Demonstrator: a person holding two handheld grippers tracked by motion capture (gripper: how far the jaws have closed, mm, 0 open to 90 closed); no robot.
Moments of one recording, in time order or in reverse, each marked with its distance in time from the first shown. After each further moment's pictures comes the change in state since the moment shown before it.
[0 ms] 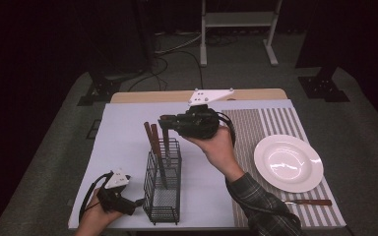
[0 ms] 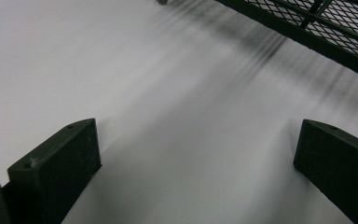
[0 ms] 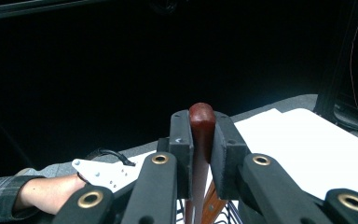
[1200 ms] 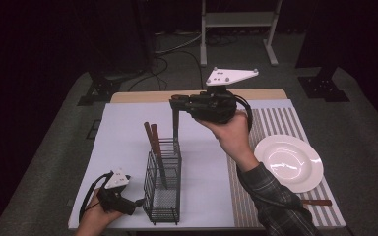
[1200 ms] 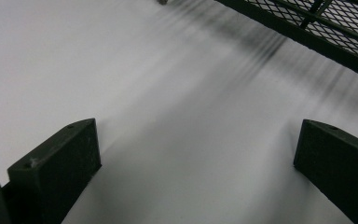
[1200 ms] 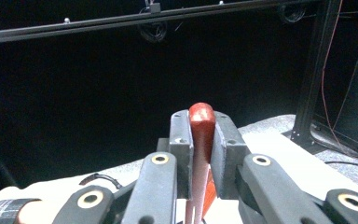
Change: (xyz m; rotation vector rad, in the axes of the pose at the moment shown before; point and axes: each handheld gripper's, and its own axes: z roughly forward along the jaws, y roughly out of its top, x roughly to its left) left arm 0.000 0.000 0.000 0.000 -0.002 -0.002; right arm -0.001 0.040 -0.044 -0.074 -0.052 -0.027
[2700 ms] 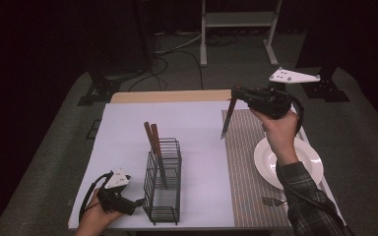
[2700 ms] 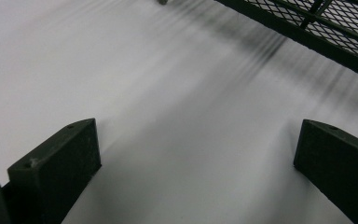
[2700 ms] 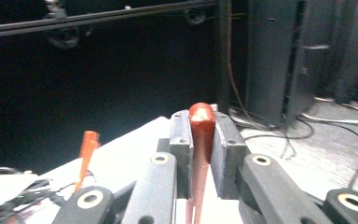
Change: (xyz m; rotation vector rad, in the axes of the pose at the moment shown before) left arm 0.000 0.000 0.000 -0.002 0.001 0.000; right arm -0.081 -0.047 -0.099 -0.048 -0.321 0.083
